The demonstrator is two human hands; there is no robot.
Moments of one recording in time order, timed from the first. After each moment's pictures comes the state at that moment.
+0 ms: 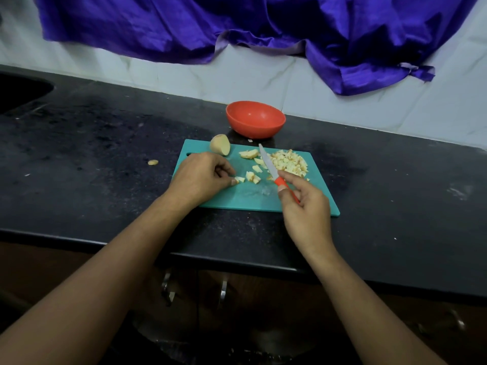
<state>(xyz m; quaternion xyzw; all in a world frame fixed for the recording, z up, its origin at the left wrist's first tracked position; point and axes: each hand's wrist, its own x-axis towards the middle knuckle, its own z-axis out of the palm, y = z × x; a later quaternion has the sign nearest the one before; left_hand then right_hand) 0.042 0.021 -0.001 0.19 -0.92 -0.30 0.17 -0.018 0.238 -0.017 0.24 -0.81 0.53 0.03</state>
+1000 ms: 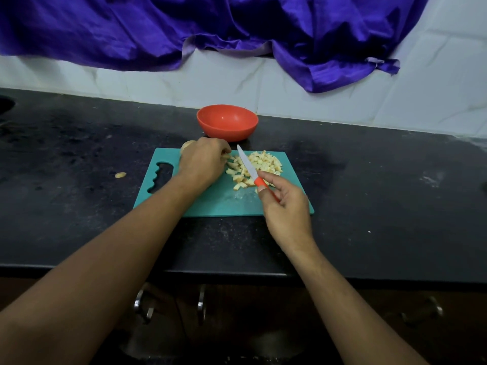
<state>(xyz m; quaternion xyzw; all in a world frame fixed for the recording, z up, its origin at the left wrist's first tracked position) -0.044 0.039 0.007 0.16 -0.95 -0.09 0.25 -0.033 0.248 -0.018 0.21 -0.78 0.59 0.00</state>
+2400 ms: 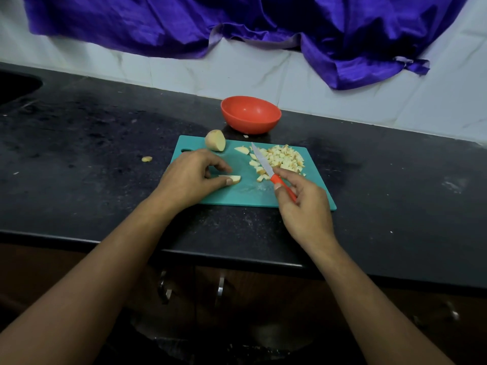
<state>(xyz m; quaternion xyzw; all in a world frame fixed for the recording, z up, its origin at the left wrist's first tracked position) 0.056 0.016 -0.008 0.11 -0.93 -0.28 0.22 -0.023 0.244 -0.015 0.28 -0.85 0.43 0.06</state>
